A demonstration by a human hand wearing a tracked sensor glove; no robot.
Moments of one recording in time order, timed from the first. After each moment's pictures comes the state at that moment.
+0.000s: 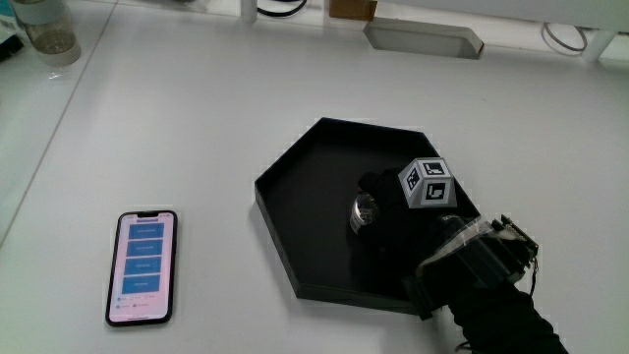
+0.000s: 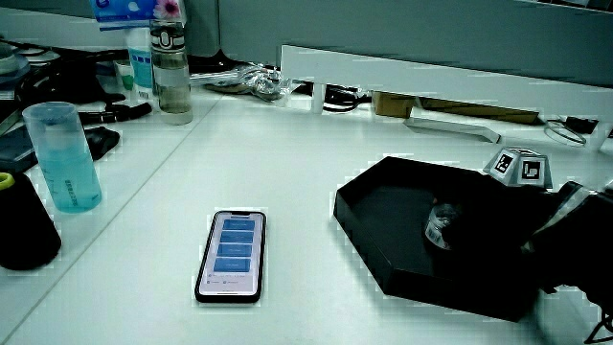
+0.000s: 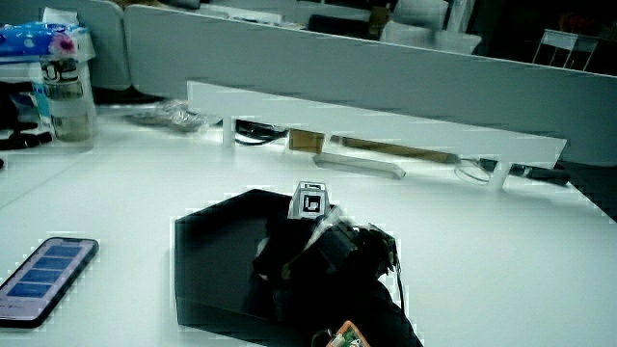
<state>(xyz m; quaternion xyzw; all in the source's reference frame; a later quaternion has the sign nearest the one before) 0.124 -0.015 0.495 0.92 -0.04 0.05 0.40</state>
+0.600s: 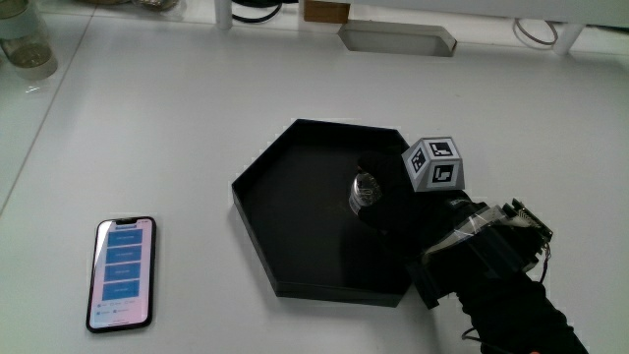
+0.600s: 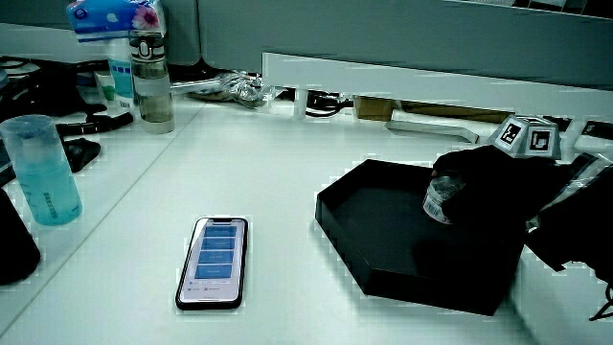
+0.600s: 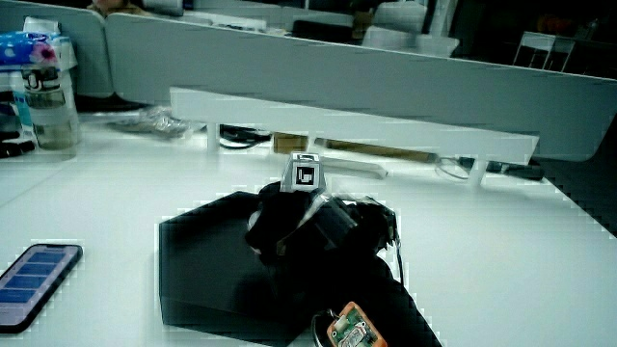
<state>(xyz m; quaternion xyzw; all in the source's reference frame) 0.122 -0.034 0.459 0.93 -0.05 0.05 0.35</state>
